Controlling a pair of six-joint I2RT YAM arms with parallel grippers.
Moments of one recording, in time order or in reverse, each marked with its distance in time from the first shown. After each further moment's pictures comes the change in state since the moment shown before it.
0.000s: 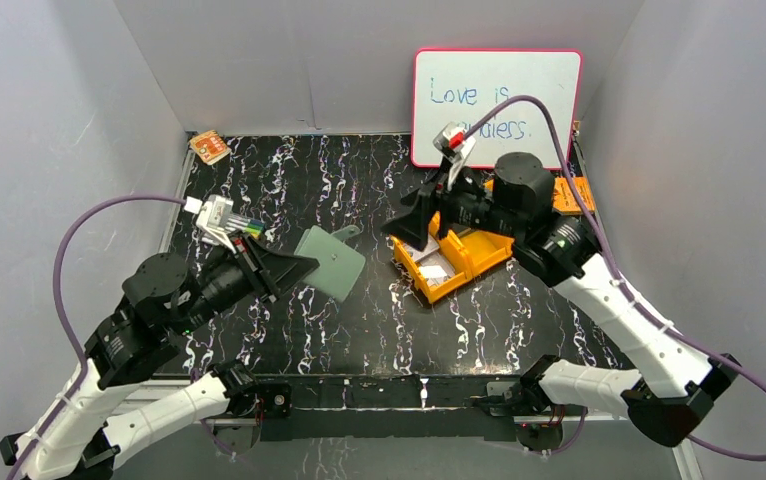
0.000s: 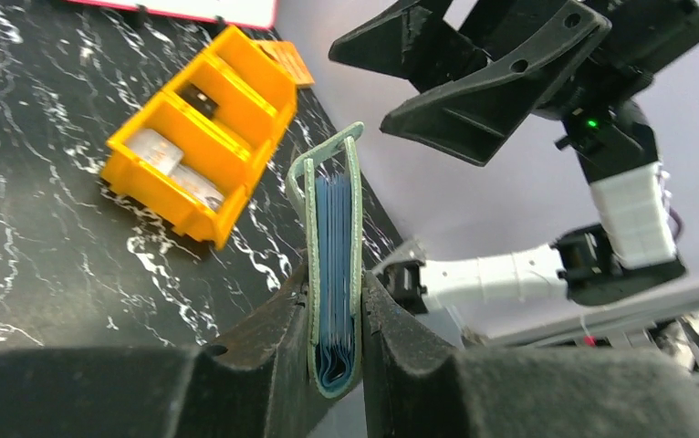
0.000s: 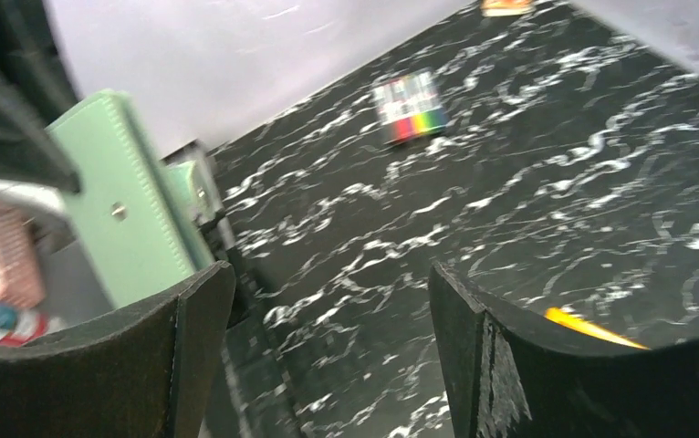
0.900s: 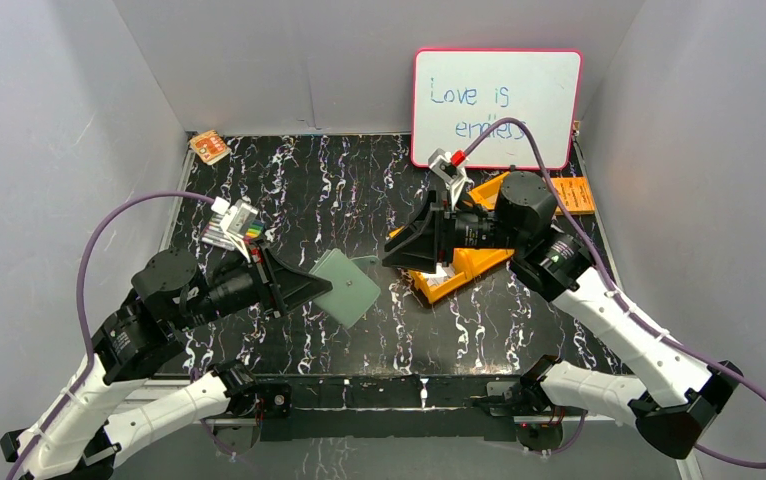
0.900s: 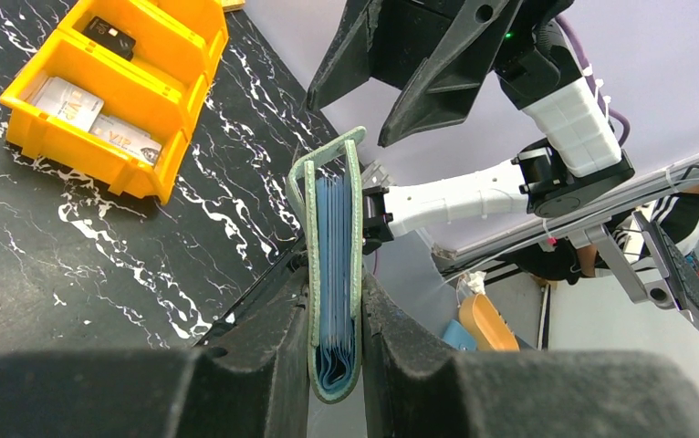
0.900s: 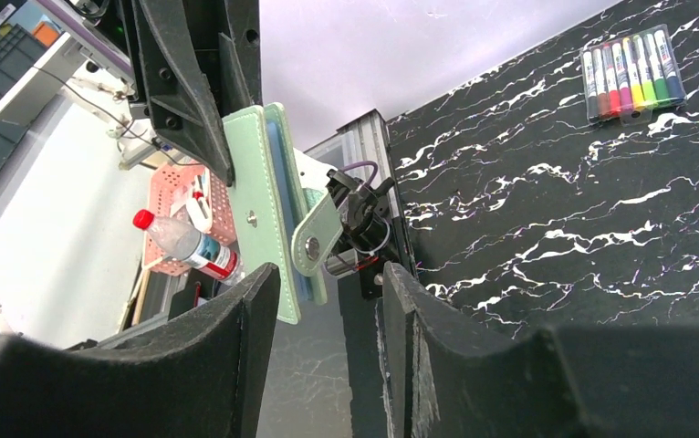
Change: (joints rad) left arm 0.000 0.012 0.000 -0.021 0.264 0.023; right arm 0.000 -0.101 -0.203 0.213 -0.402 0.315
